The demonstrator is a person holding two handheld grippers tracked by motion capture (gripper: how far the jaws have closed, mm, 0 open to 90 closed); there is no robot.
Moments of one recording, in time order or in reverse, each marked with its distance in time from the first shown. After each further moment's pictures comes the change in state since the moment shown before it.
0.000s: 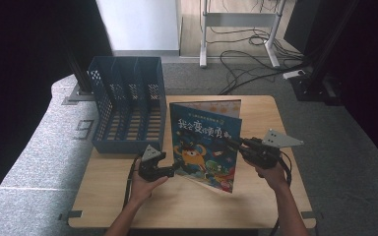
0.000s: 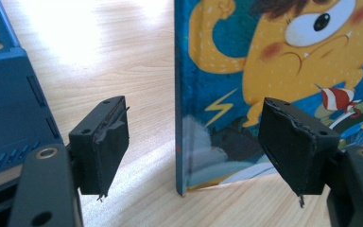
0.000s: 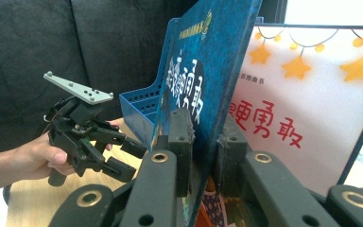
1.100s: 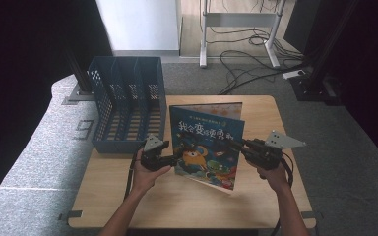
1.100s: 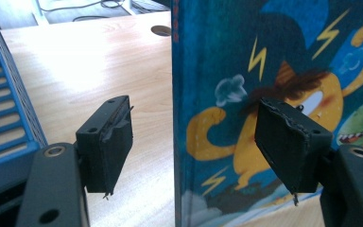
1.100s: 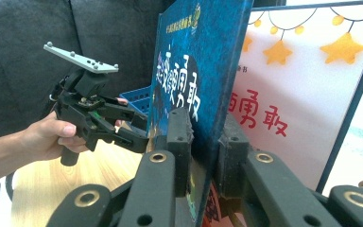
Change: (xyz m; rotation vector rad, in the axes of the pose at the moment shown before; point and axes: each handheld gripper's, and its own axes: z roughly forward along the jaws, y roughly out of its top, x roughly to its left) left arm -0.006 0.040 0.000 -0.063 0.002 0.057; right arm -0.006 -0.008 -0.005 -0.010 0.005 0.026
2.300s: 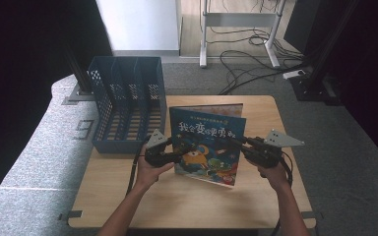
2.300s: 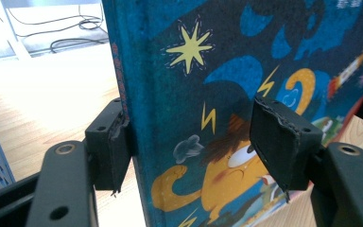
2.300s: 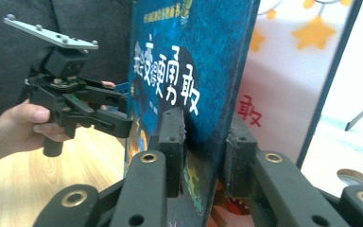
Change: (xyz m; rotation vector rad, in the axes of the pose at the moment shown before) left arm -0.010 0.017 0.001 -0.063 -0.087 0.062; right arm -0.007 -0.005 0.003 0.022 -0.064 -0.003
